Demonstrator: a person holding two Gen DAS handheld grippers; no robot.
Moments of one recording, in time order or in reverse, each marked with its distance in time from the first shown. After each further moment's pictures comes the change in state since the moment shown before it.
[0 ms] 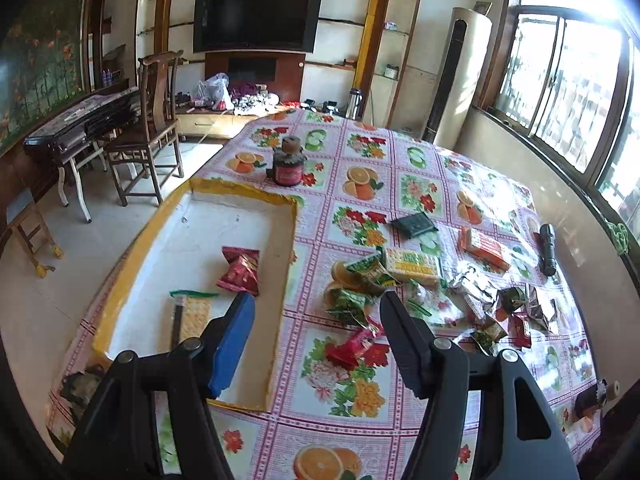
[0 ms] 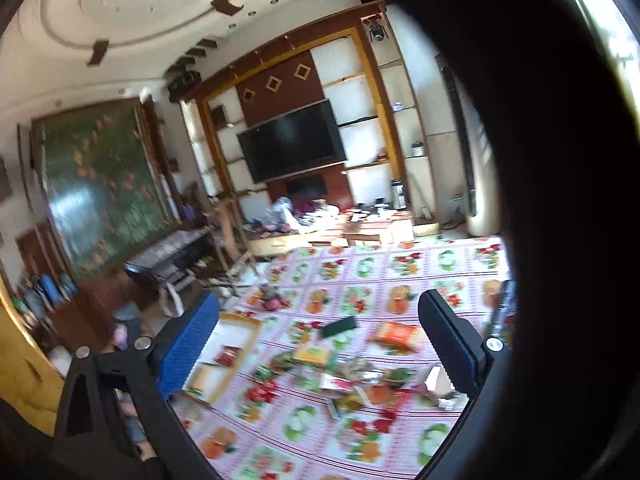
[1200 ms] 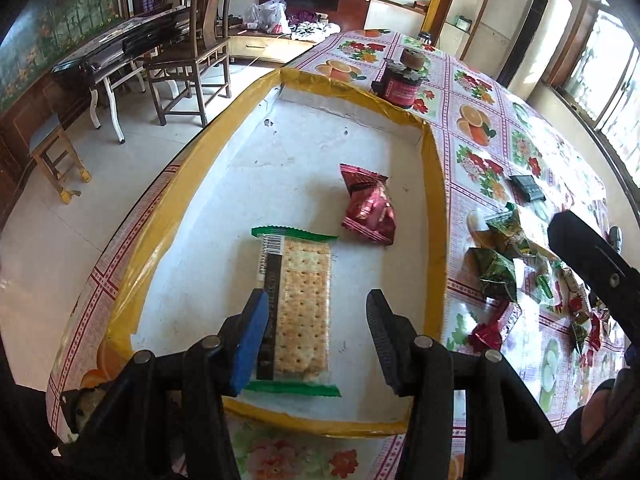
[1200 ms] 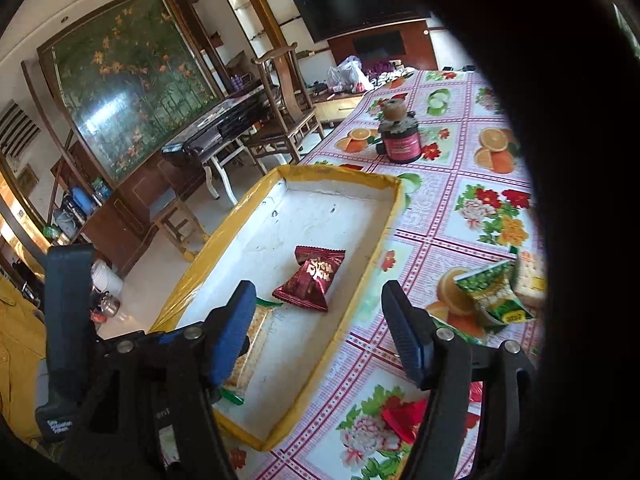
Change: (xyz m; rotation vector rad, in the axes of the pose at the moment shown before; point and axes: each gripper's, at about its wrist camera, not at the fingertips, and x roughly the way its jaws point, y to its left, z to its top) left arm 0.074 0.108 -0.014 -0.145 0.234 0.122; right arm 0.327 0.211 -0.139 -0.024 0.392 0.339
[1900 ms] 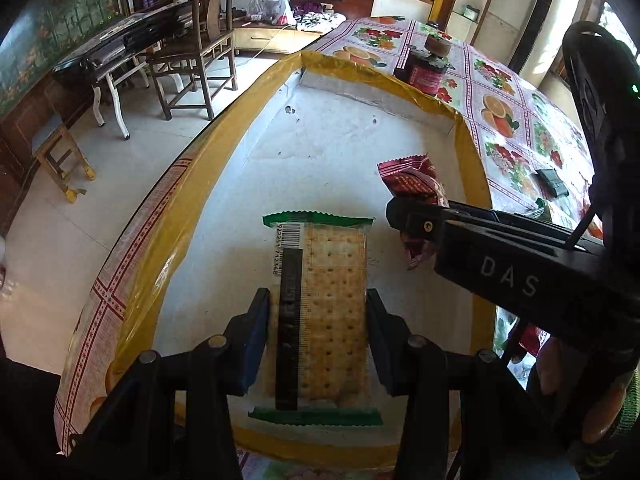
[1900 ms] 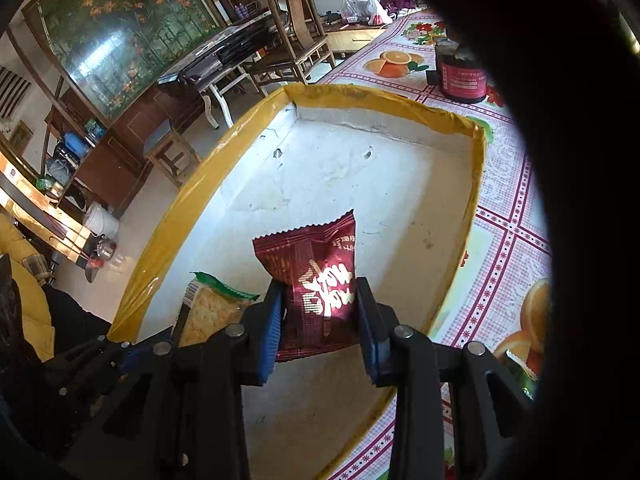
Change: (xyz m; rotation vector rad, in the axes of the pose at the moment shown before) left arm 0.027 0.023 0.007 0.009 0.044 0.041; right arm 0.134 0.032 0.012 -0.090 0.344 0.001
